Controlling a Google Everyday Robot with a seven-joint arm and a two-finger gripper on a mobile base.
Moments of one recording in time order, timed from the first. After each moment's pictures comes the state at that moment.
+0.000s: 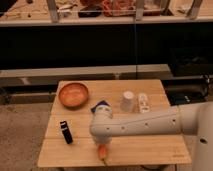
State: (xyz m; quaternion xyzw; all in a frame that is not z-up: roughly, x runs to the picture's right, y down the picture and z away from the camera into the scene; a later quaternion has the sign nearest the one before) arm -0.006 0.296 0.769 -0.23 -0.24 -0.65 0.68
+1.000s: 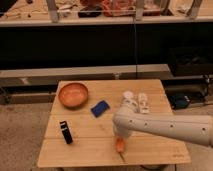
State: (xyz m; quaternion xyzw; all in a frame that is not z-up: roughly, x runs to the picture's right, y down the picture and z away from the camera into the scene) arm 0.096 0.272 0.783 -0.25 -0.22 -0.59 0.73
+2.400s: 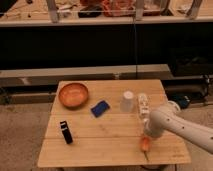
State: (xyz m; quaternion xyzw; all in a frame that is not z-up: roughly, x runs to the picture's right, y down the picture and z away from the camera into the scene) arm 0.239 0.275 0.781 -0.26 -0.21 -0.50 0.80
